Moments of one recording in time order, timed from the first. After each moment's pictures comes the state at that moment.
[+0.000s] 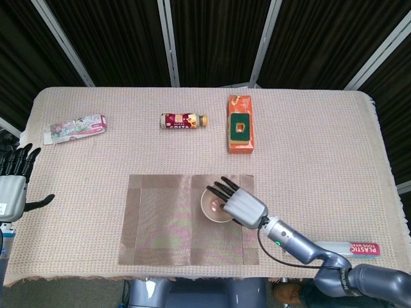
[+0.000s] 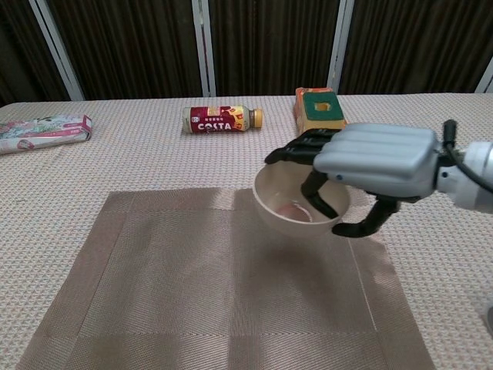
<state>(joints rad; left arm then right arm) -0.24 -1.13 -0.12 -1.62 1.36 1.42 0.12 0.74 -1.43 0.08 -1.56 -1.65 0.89 -0.34</state>
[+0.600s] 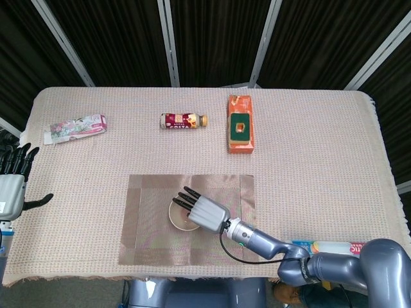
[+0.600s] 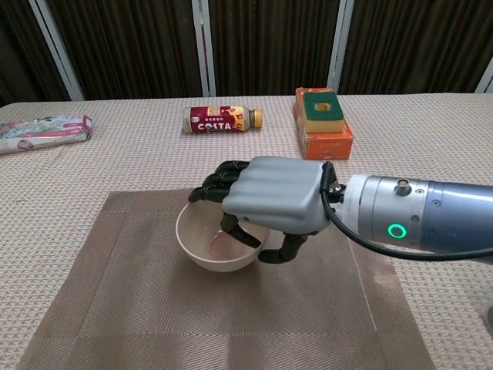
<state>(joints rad) -0.24 -1.13 -0.13 -1.61 1.34 1.40 0.11 0.88 -1.66 0.11 -1.42 -1.62 0.79 -0.47</state>
